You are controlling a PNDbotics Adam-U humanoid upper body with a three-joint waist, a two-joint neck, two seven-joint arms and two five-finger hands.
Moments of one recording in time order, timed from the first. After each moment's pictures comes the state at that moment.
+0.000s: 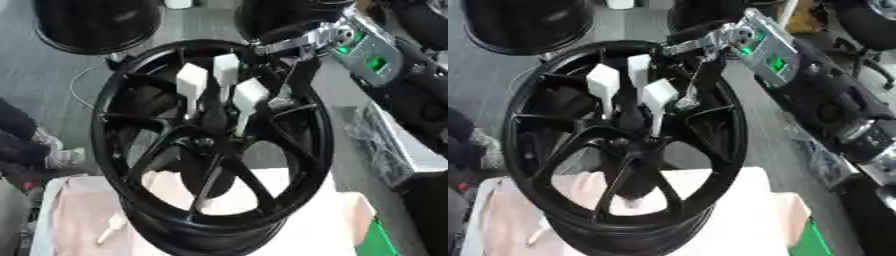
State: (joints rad) left arm -0.16 0.12 0.26 -1.75 0.12 0.22 -0.54; right arm -0.87 -0.67 0.44 -1.39 0.21 -0.30 0.88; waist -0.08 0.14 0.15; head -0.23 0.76
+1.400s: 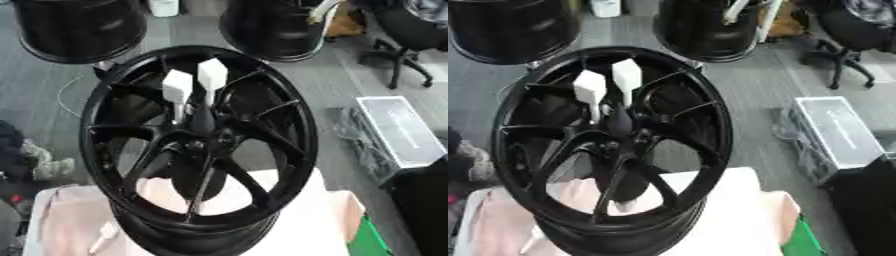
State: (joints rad) left arm -0.13 0.12 0.28 -1.75 0.12 0.22 -0.51; right arm -0.80 -0.97 0.02 -1.19 0.08 -0.13 0.61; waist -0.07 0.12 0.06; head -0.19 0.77
